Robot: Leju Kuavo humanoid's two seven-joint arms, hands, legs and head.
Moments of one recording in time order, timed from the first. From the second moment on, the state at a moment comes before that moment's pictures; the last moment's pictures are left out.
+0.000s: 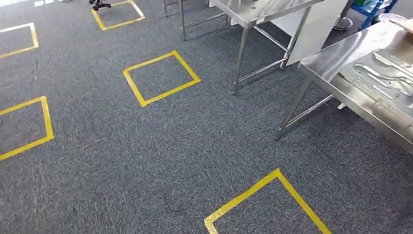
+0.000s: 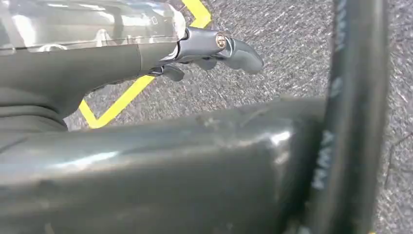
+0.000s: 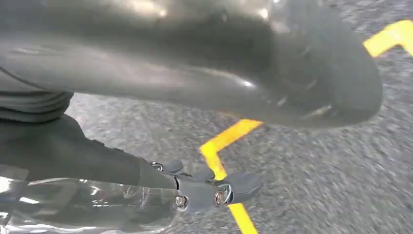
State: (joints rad) left arm -0.03 -0.11 0.75 -0.25 -0.84 0.16 -0.32; right arm -0.03 0.14 -0.87 -0.22 0.75 -0.17 -0.24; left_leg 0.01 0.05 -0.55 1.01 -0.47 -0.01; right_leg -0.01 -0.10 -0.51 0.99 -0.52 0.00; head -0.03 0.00
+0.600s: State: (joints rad) left arm -0.03 -0.11 0.79 -0.25 -0.87 0.16 -0.34; right arm -0.03 0.15 -0.89 -0.22 0.79 -0.17 -0.17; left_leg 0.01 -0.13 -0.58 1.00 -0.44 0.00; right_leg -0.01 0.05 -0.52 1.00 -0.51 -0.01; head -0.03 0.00
